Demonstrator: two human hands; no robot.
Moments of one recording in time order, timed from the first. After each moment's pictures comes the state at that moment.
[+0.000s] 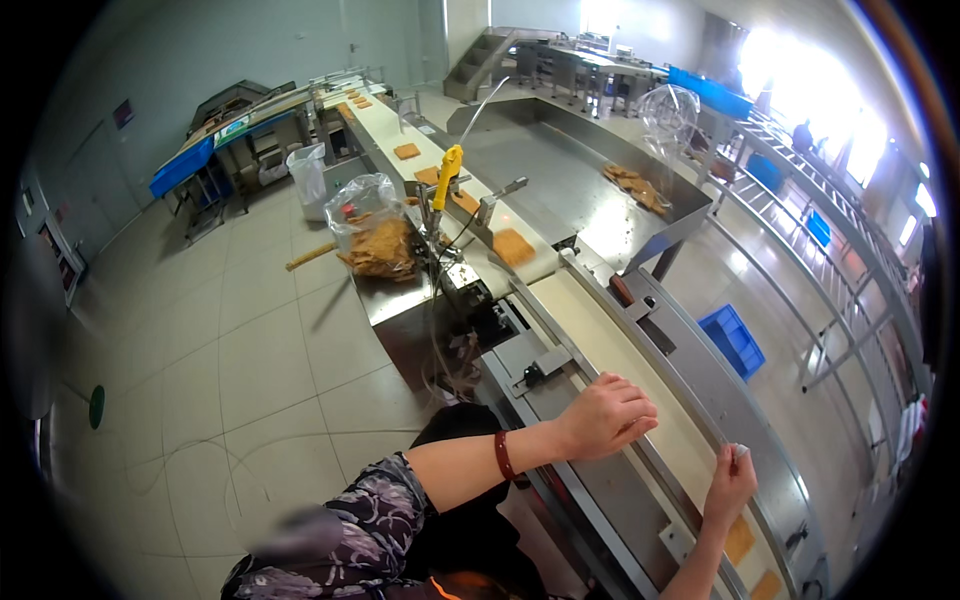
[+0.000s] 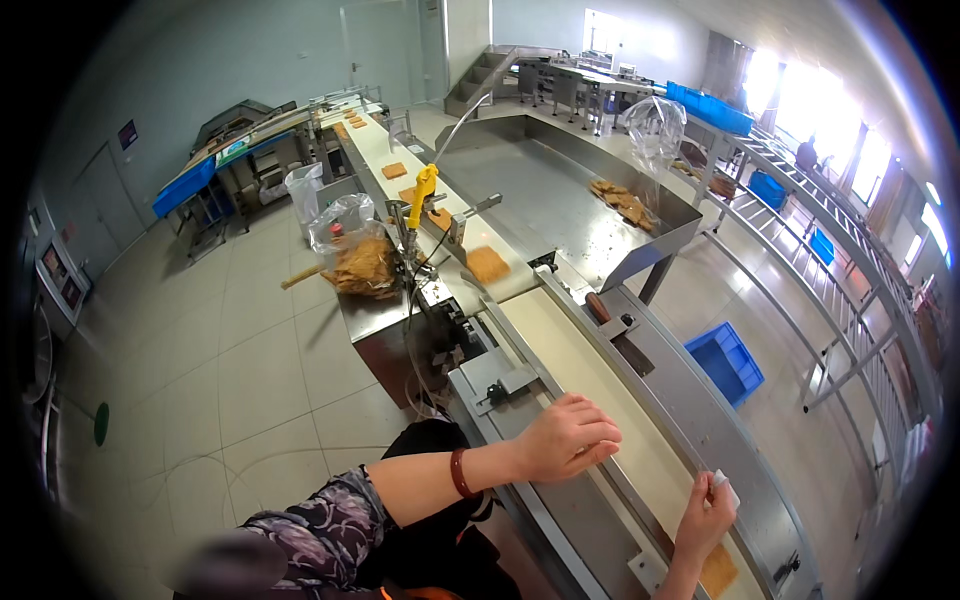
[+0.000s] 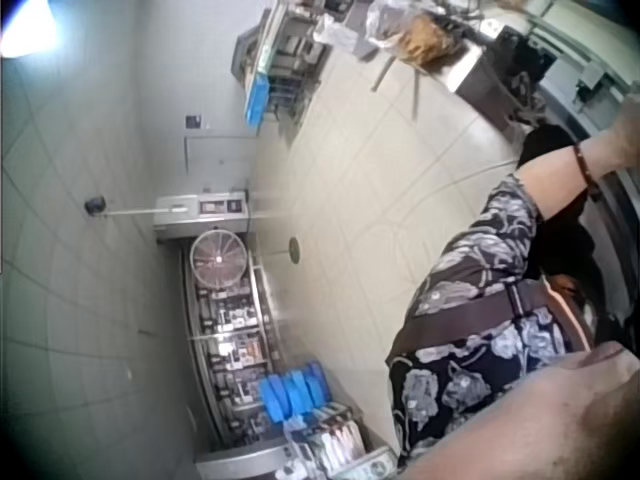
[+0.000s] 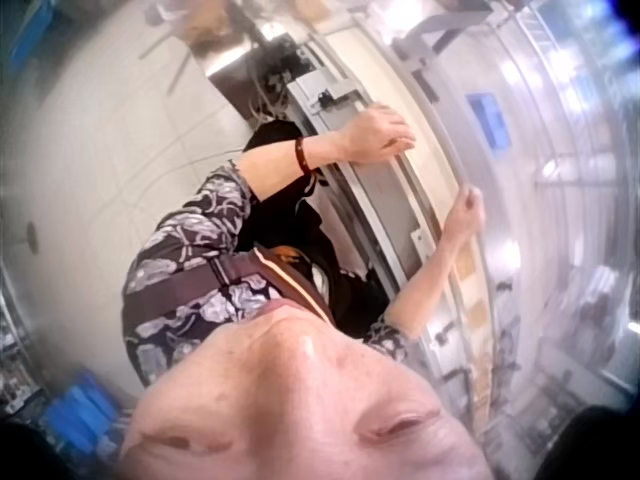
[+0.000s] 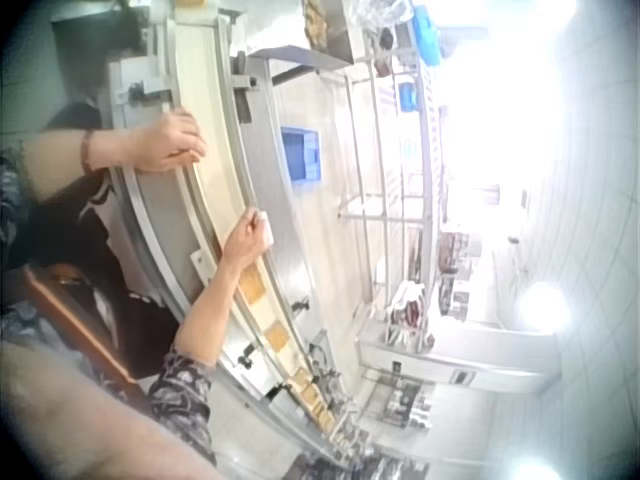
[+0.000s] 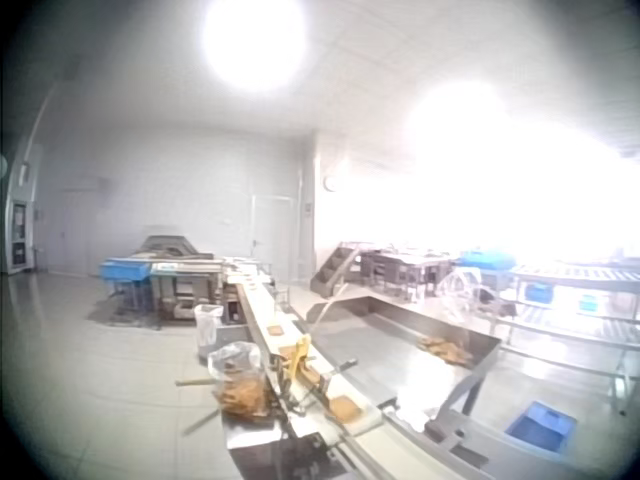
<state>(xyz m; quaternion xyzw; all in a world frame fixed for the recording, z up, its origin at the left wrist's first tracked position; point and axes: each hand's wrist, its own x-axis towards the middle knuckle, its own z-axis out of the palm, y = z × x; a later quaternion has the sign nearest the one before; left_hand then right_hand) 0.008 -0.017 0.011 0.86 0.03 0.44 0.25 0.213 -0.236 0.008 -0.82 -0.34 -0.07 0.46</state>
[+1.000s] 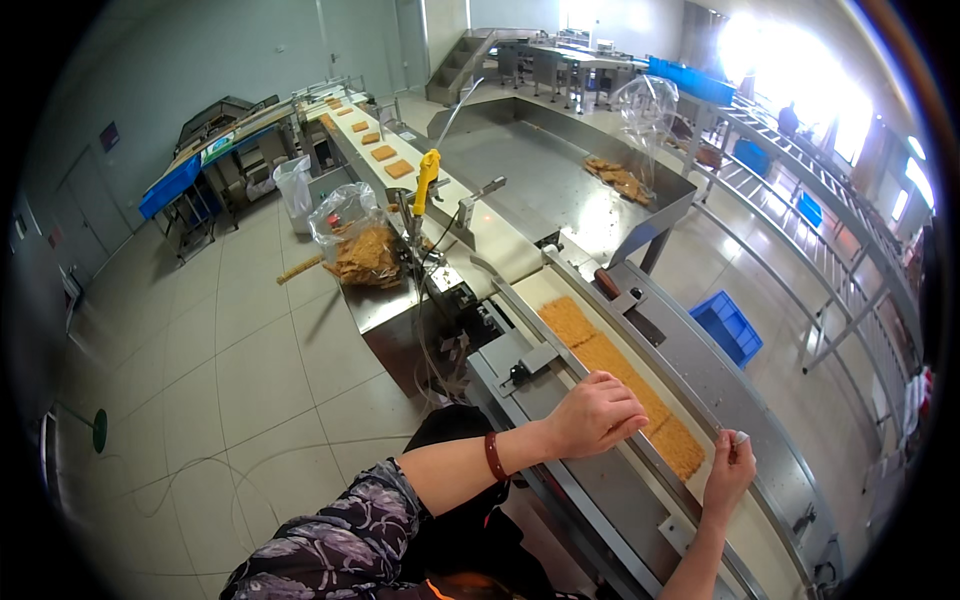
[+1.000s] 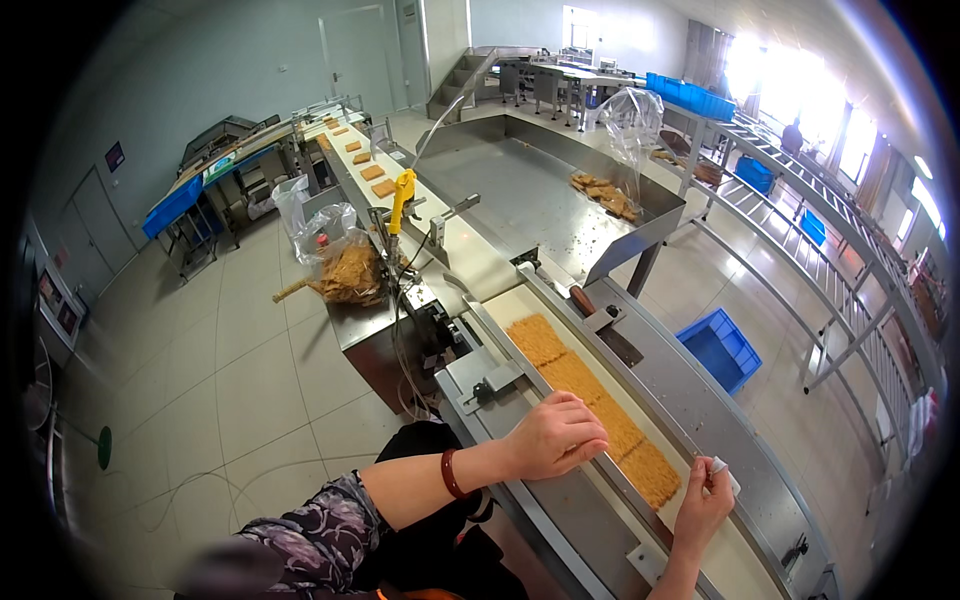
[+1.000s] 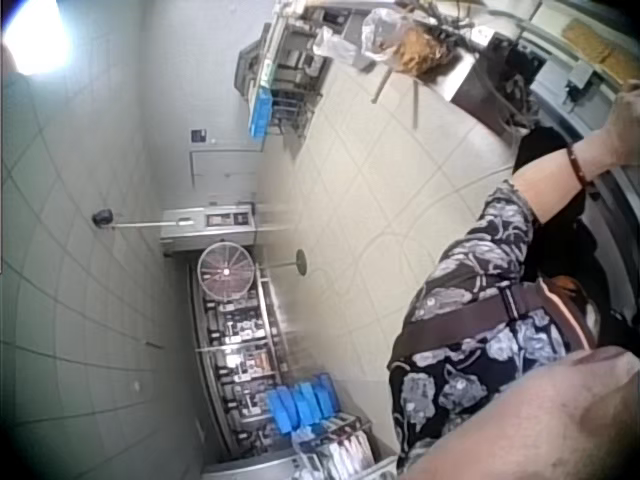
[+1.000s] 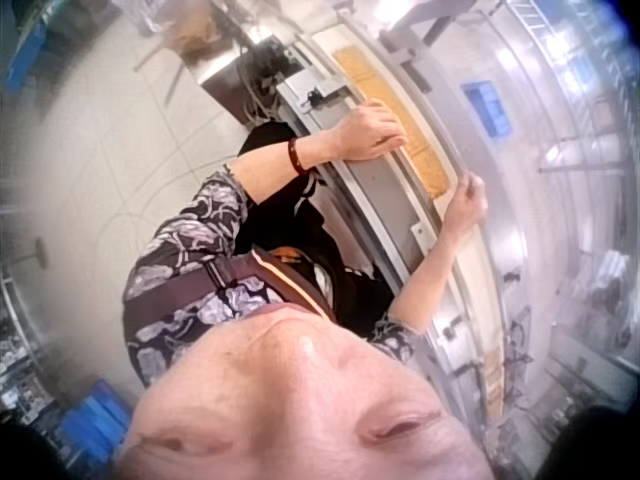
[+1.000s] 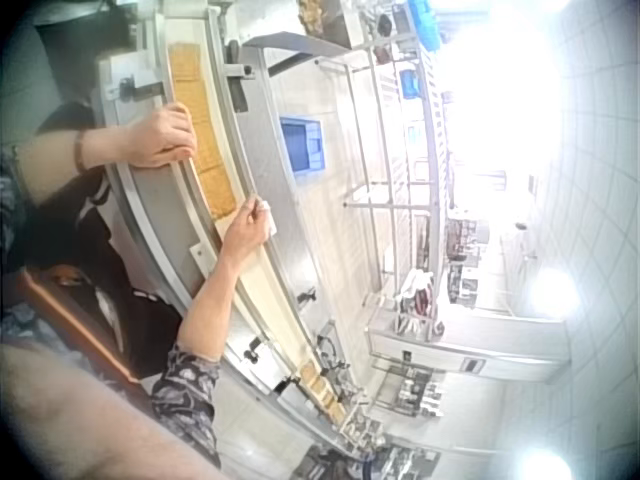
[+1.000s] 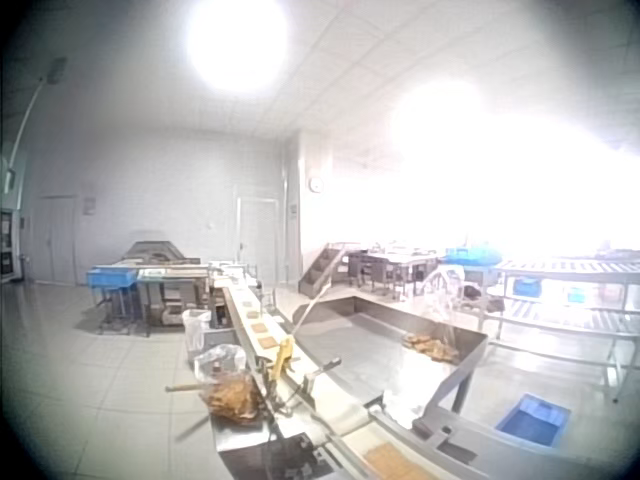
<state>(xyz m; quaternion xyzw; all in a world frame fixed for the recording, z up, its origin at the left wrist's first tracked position) 0.008 -0.017 0.009 0.87 0.01 0.43 0.24 0.209 -0.232 0.009 -0.79 -0.34 -0.05 0.51</state>
